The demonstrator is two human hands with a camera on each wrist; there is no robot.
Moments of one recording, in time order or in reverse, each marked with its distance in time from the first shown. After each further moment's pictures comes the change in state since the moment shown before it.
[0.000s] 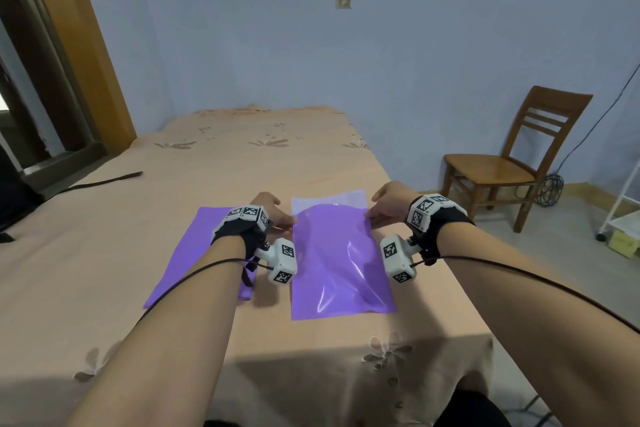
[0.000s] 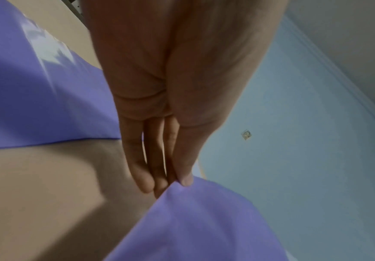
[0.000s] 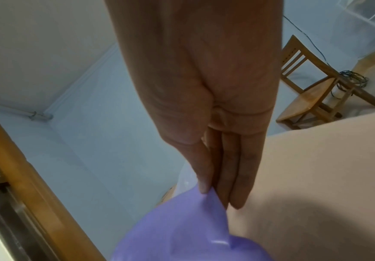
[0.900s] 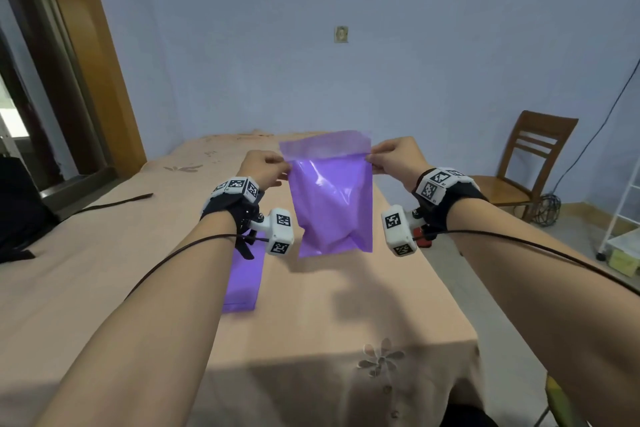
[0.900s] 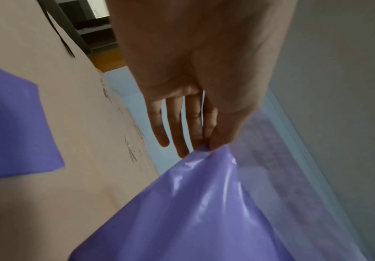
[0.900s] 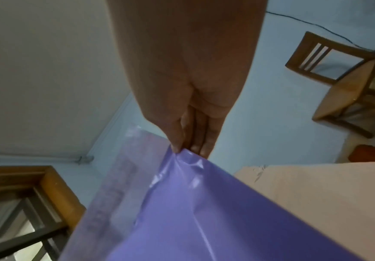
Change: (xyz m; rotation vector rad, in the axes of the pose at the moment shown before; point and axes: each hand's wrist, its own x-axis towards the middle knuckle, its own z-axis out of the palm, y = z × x) left_hand -0.061 0.096 -0.033 -0.164 0.269 0.442; right_hand -0.037 -0.083 -0.047 0.217 0.256 -0.465
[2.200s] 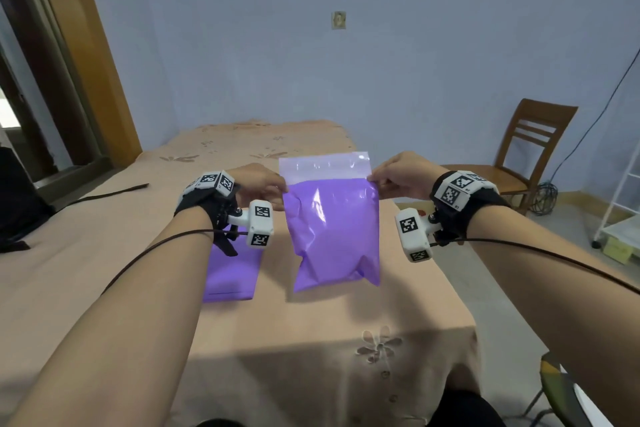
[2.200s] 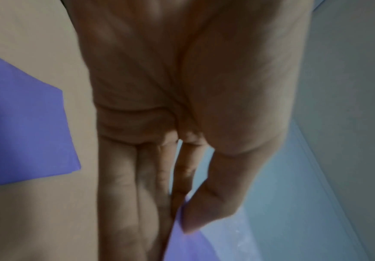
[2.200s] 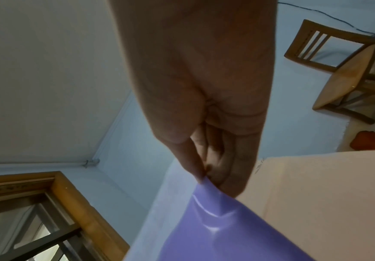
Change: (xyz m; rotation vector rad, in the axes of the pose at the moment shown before) left_hand -0.012 -0.013 -0.016 -0.022 -0.371 -0.408; right_hand -0.034 0.012 -0.013 -0.046 -0.237 0.330
